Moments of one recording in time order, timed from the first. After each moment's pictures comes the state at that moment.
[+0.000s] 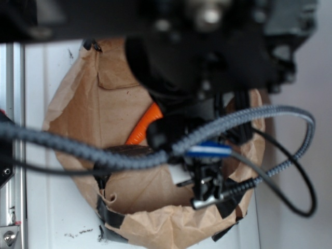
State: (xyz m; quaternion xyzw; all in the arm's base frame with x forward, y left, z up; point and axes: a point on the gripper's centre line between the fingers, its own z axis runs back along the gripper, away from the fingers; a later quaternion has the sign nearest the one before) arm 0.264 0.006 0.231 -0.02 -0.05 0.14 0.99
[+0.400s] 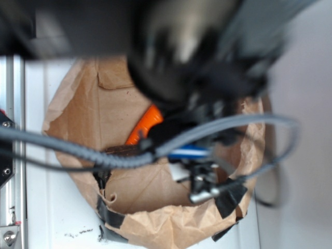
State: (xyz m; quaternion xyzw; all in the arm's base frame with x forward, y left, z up) arm 0.263 0.007 0.183 -0.02 -0.05 0.14 0.99
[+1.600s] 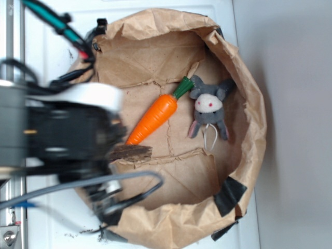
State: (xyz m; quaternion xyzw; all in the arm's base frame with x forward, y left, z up) arm 0.211 -0.007 0.114 0.02 -0.06 0.17 0.98
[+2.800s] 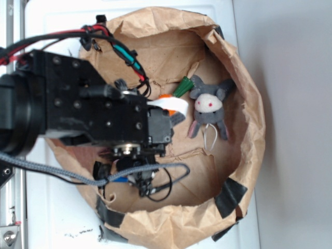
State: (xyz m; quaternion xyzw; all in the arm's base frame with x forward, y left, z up) arm 0.238 -0.001 0.041 0.00 -0.03 0.15 0.99
